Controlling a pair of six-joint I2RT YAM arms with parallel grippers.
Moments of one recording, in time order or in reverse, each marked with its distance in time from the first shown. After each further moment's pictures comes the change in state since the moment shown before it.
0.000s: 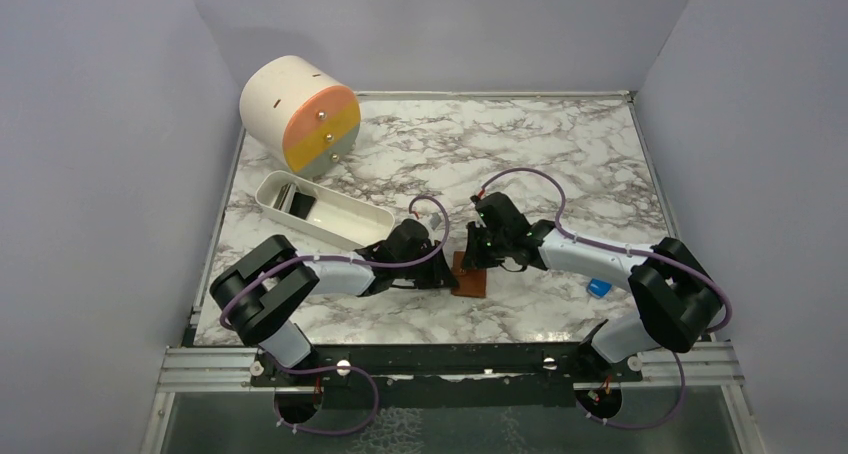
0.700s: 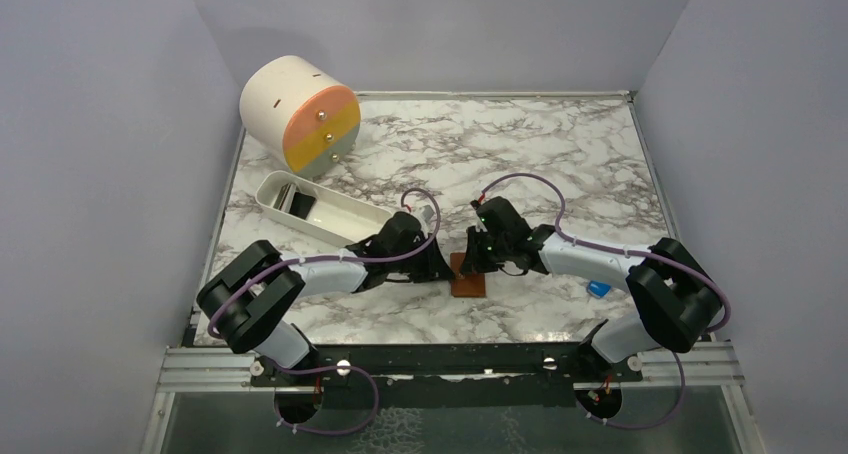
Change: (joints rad) left arm 0.053 -0.063 -0.001 -0.071 0.010 0.001; right arm 0.000 0.000 -0.045 0.043 -0.029 0.009
